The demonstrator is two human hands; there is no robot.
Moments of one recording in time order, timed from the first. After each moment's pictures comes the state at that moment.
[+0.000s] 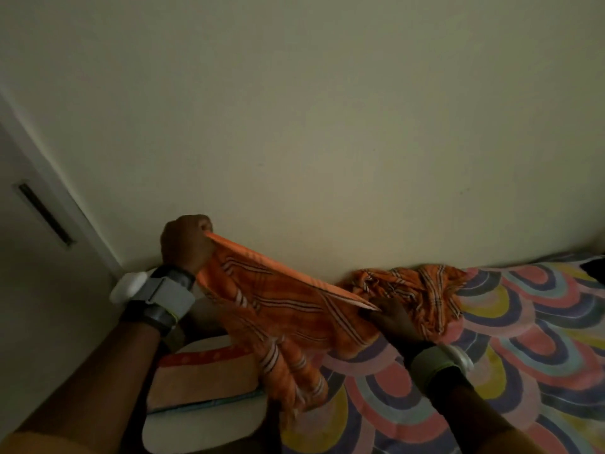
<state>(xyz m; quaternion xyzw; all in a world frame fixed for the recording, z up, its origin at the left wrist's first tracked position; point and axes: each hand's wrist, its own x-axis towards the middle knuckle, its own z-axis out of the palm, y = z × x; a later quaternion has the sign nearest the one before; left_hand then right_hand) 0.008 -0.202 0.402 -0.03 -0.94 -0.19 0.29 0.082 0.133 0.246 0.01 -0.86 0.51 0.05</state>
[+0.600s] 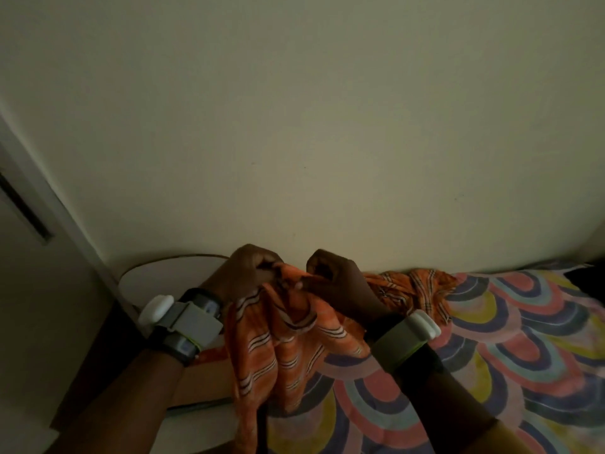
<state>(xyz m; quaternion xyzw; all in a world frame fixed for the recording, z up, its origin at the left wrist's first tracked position) 0.020 -0.139 0.376 -0.29 -0.85 -0.45 -0.03 0.049 0.064 0.334 0.19 -0.85 0.49 0.09</state>
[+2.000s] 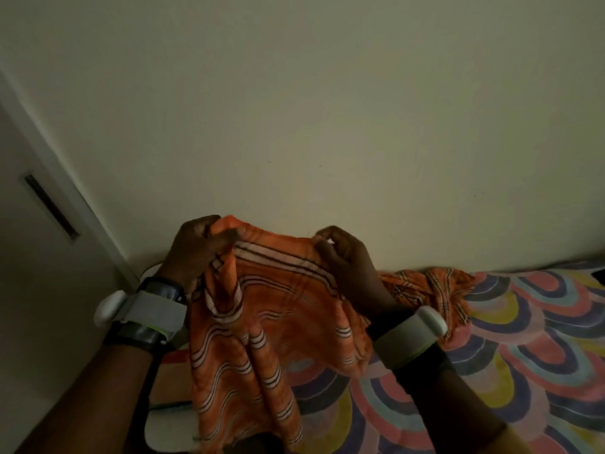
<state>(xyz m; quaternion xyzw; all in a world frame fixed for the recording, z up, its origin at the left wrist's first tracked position) 0.020 -0.207 0.404 -0.09 -0.79 -0.60 0.11 0.060 0.025 0.374 0.17 -0.69 0.70 0.10</state>
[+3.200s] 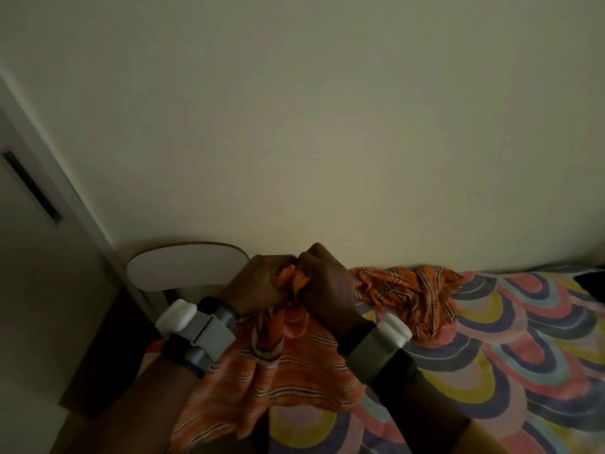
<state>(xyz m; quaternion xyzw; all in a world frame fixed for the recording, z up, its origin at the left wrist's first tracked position) 0.039 -0.141 0.354 -0.27 -0.89 -0.38 -0.01 0.055 0.008 0.325 0.17 -0.90 0.33 0.24</state>
